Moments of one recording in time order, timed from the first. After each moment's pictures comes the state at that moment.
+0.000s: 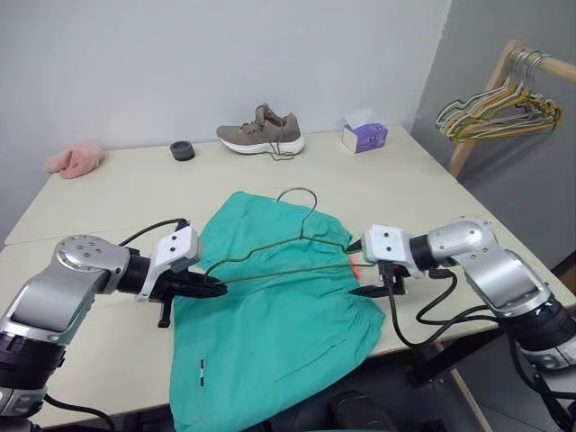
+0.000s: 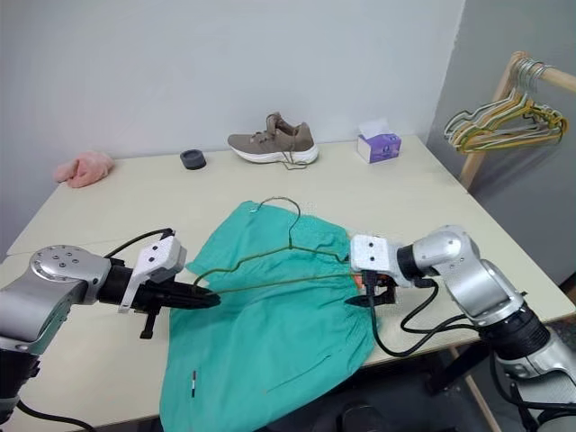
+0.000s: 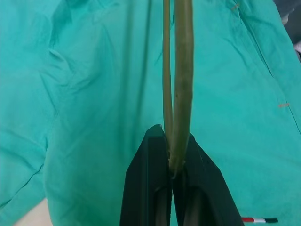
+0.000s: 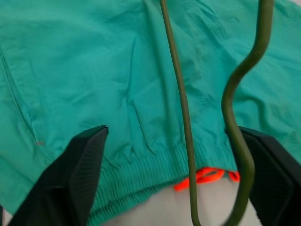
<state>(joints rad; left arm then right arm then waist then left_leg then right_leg) -0.27 1.05 -0.05 -0.15 -0.37 0.52 -1.37 -0.58 -0.73 0.40 -0.24 0.08 0.54 1.21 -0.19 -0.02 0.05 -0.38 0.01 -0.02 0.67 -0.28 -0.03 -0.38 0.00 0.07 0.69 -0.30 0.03</state>
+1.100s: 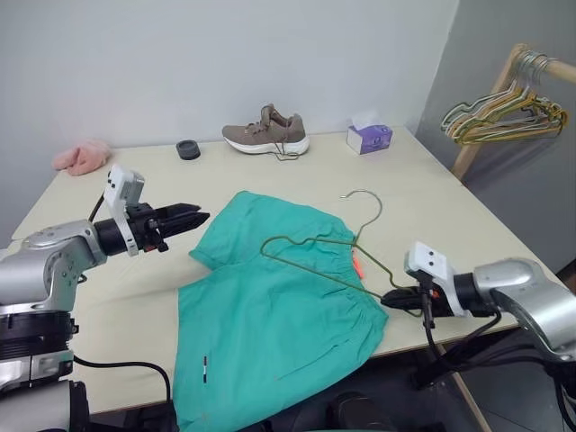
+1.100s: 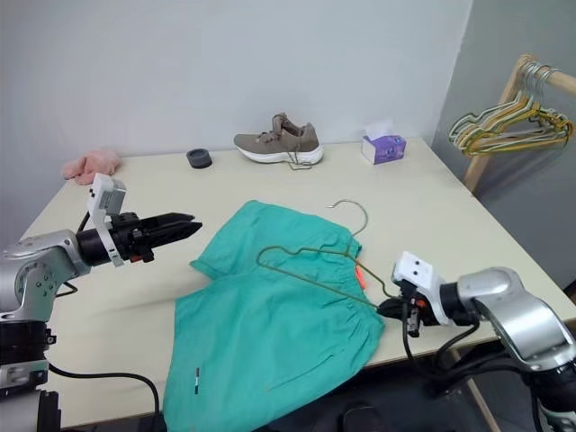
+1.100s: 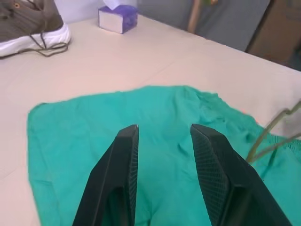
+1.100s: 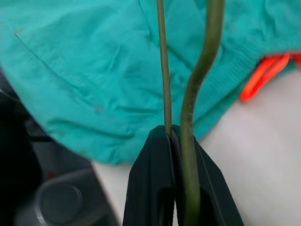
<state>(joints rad) -0.37 0.86 0.25 0.12 -0.57 0.71 -1.12 -0.19 -0.86 0.07 -0.45 0.36 0.93 1.11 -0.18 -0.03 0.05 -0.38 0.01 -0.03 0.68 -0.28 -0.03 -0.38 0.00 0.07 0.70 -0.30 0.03</state>
